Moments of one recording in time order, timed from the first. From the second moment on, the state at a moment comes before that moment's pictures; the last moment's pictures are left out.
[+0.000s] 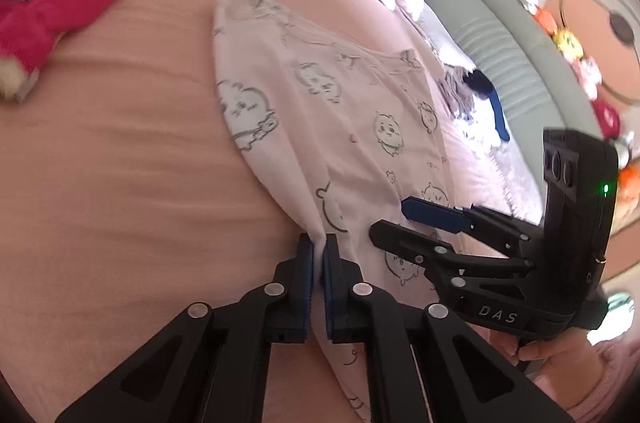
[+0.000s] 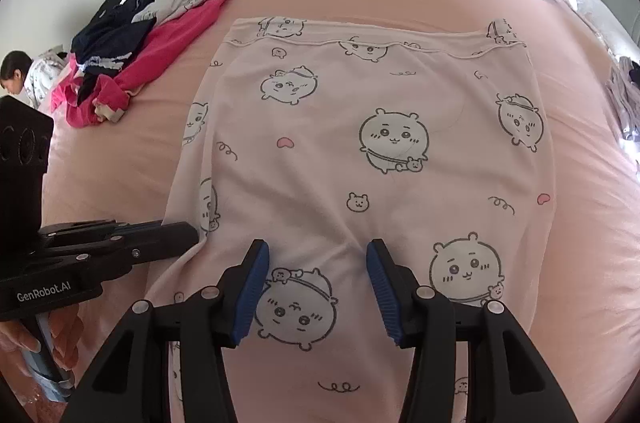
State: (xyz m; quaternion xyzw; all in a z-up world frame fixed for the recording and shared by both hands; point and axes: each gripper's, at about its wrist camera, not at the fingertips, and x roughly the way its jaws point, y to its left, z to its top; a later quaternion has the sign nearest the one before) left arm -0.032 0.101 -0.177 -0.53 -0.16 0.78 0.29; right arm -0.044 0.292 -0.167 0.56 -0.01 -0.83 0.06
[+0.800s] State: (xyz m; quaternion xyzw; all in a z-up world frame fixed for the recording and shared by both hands) left arm -0.020 0.070 -0.173 -0.56 -0.12 0.79 0.24; right arm 0.018 0.262 -0.125 0.55 -0.02 -0.82 0.17
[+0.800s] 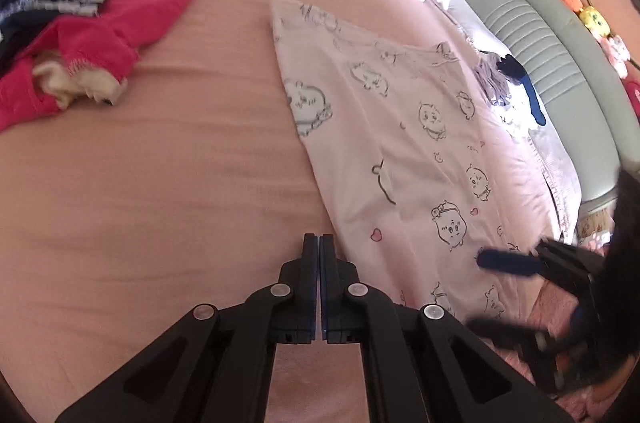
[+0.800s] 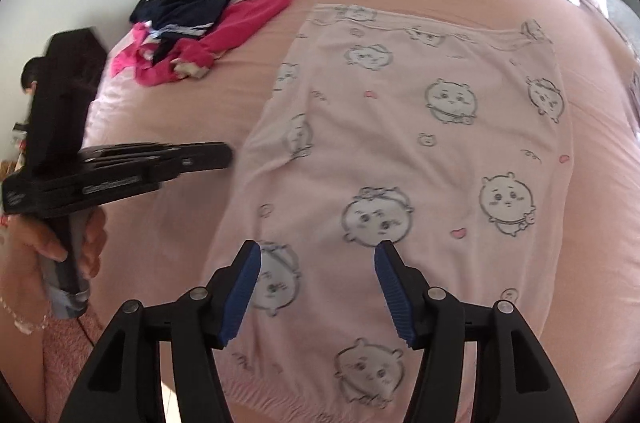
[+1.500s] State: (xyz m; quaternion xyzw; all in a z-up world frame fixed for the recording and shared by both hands) left arm 0.040 0.098 -0.160 -0.57 -0.05 0.76 0.31; right arm 0.069 0.300 -0.140 0.60 0.03 -0.80 0.05
